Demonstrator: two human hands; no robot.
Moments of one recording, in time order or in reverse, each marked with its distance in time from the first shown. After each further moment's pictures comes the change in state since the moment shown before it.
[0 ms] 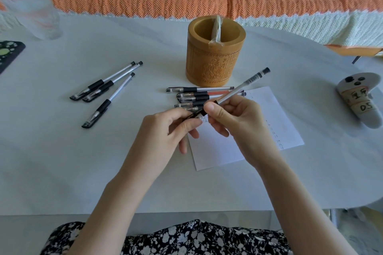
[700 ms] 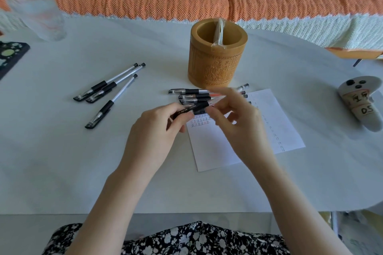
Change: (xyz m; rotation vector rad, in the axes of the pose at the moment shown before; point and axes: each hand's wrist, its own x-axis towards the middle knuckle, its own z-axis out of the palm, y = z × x) left_hand 0.007 -0.002 -0.005 0.343 0.151 -0.001; right_hand 0.002 0.011 0.002 -0.535 0.137 -0.280
